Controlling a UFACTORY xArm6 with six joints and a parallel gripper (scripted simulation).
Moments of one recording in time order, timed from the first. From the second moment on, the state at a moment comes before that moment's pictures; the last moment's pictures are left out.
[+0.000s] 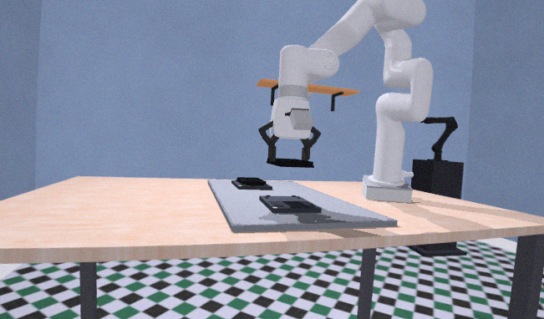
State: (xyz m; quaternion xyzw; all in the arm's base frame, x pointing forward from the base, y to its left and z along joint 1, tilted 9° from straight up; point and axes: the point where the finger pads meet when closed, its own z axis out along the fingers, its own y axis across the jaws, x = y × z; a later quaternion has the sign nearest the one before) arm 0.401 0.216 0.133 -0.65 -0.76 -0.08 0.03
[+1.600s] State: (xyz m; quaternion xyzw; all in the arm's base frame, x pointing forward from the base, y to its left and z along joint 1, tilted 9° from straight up) arm 0.433 0.078 0.113 -0.65 -0.76 -0.08 0.03
